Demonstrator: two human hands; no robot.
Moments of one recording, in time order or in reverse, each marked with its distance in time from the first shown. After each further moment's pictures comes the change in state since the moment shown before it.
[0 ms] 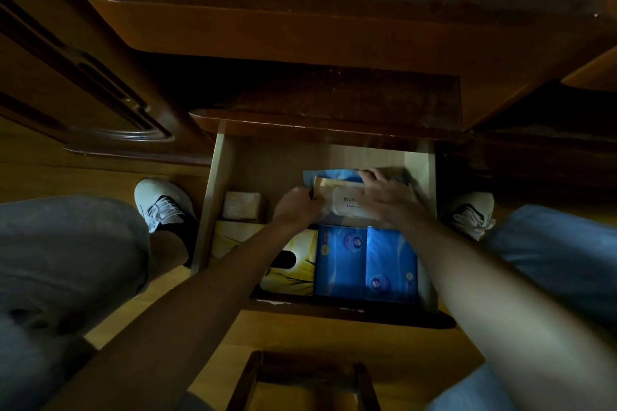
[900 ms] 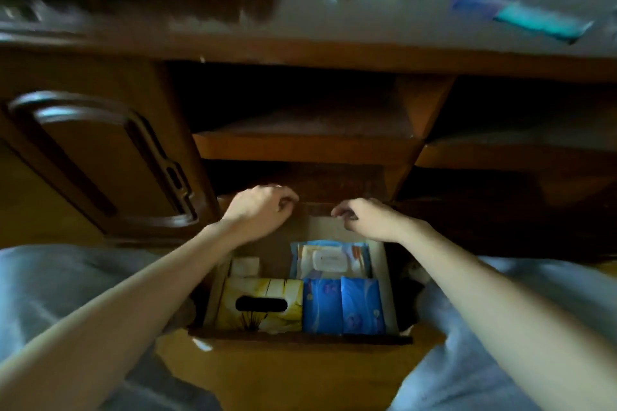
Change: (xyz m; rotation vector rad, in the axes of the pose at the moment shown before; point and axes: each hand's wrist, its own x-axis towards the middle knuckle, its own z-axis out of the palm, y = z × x) left_hand -0.183 0.107 -0.168 0.584 0.419 0.609; right_hand -0.197 -0.022 -0.167 0.284 0.203 -0.296
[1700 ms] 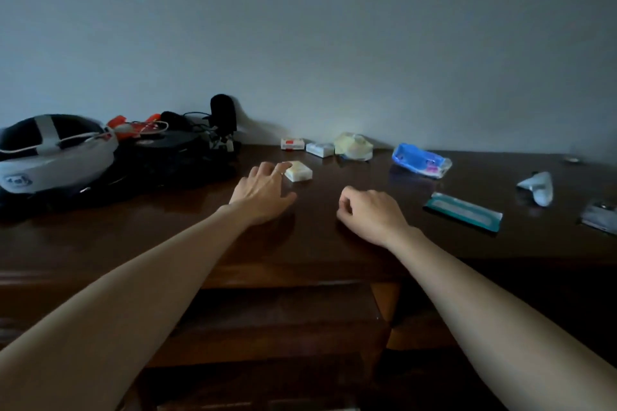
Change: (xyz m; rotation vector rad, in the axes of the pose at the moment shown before) left_hand 0.271 0.064 -0.223 0.108 0.306 0.037; right_hand 0.058 -0.059 -0.304 -0.437 0.734 -0.067
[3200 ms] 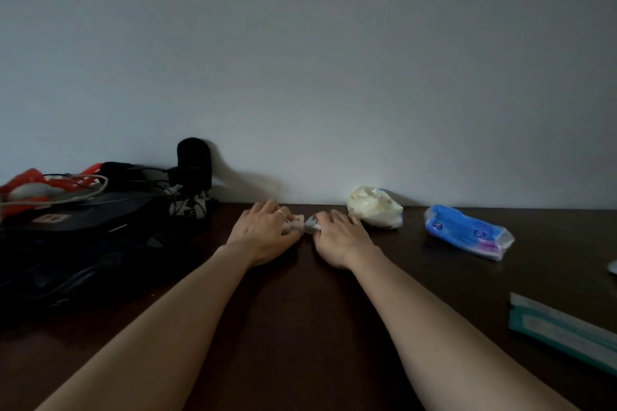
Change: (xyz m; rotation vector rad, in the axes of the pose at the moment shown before) left_hand 0.192 -0.055 0.071 0.002 0.003 0.096; right_hand 0.237 0.020 0.094 -0.037 -0.165 0.106
